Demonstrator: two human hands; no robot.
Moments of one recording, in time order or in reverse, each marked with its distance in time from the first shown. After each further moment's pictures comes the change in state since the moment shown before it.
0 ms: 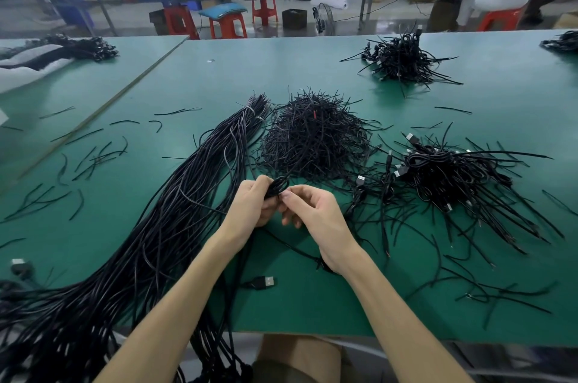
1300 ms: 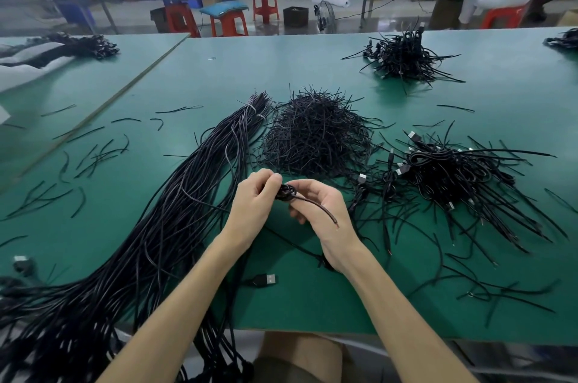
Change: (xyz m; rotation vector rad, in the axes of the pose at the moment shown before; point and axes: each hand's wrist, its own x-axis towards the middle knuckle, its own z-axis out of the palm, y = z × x) left_hand -0.001 -0.001 0.007 0.237 0.172 0.240; right_hand -0.001 0.001 -0.003 0.106 0.045 -0.029
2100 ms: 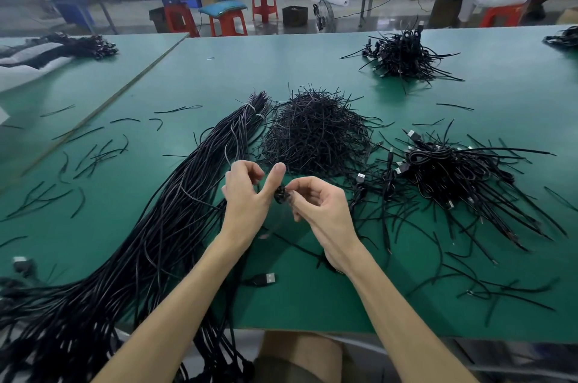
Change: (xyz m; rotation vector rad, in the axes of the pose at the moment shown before) left_hand 0.006 -0.021 -0.001 0.162 0.216 -0.032; right_hand -0.002 -0.005 0.002 -0.099 0.041 -0.107
